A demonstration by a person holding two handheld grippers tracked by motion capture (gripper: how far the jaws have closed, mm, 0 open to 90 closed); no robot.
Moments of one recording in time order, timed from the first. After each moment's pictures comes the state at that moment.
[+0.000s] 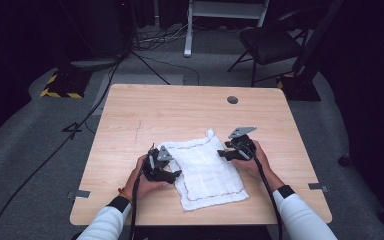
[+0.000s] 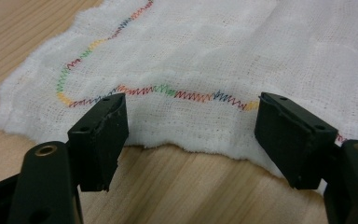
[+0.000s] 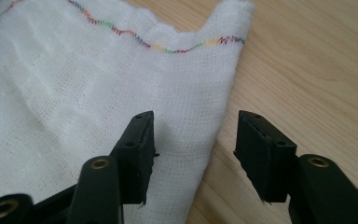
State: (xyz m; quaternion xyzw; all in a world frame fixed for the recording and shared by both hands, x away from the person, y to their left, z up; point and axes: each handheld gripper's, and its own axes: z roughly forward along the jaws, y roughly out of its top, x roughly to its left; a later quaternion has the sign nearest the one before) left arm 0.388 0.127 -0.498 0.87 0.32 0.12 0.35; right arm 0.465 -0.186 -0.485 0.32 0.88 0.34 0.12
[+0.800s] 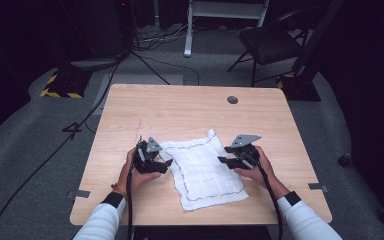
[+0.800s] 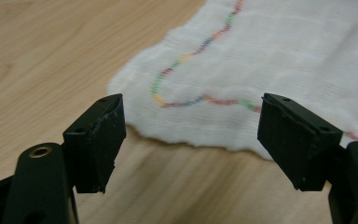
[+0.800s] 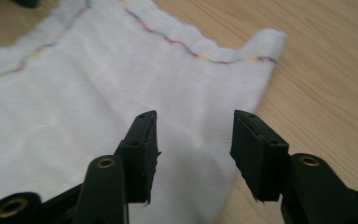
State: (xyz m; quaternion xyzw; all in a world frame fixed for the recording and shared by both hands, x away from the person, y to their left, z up) left arm 0.407 0.160 -0.485 0.84 0.38 0.17 0.35; right arm 0.418 -0.186 -0.462 0.26 0.88 0.37 0.15
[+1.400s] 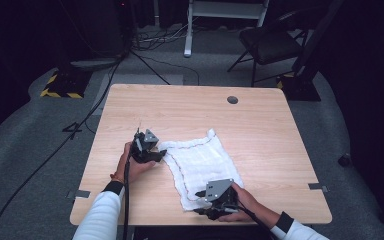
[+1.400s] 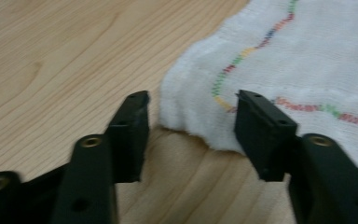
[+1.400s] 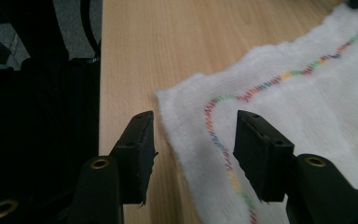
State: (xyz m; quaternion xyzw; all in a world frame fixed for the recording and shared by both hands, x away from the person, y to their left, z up) left arm 0.439 0.171 -0.496 0.85 0.37 0.16 0.34; right arm 0.307 -0.114 -0.480 0.03 0.93 0.37 0.05
